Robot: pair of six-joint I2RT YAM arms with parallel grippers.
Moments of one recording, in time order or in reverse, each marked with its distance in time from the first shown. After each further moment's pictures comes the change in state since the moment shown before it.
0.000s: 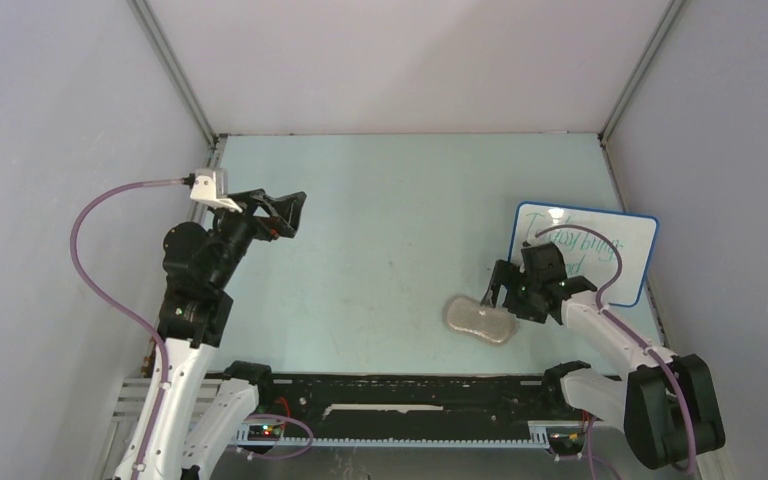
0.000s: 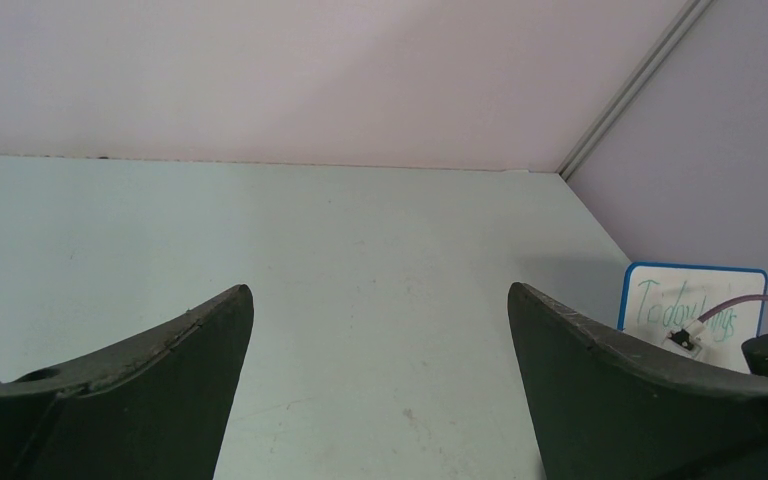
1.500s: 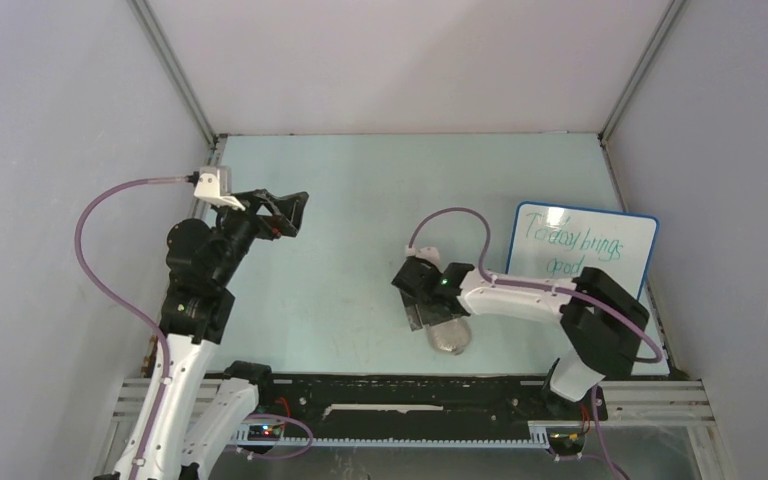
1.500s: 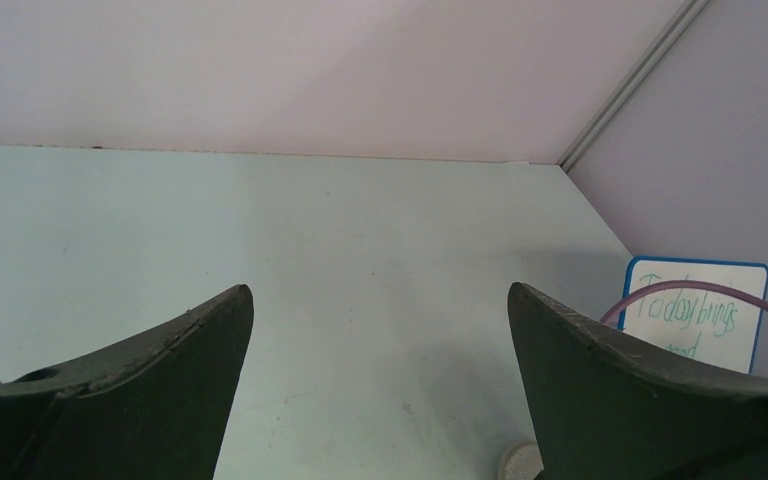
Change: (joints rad) left arm -0.006 0.018 0.000 0.000 0.000 -0.001; right arm 0.752 0.510 0.459 -0.166 0.386 0.132
